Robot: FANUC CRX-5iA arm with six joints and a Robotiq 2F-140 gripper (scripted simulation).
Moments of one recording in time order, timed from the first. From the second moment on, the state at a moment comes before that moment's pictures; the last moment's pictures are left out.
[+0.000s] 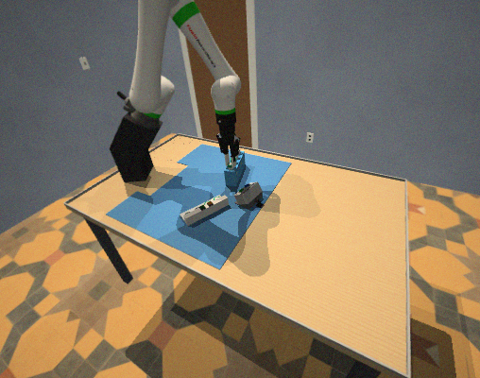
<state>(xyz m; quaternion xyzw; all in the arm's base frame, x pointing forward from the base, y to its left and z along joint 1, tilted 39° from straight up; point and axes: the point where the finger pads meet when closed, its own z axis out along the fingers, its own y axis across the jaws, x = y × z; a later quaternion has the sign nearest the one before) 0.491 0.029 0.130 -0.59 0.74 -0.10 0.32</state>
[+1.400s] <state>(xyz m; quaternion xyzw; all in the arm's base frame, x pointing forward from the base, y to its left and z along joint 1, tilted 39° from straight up) 0.491 0.028 0.130 -0.81 0.47 -0.20 0.27</state>
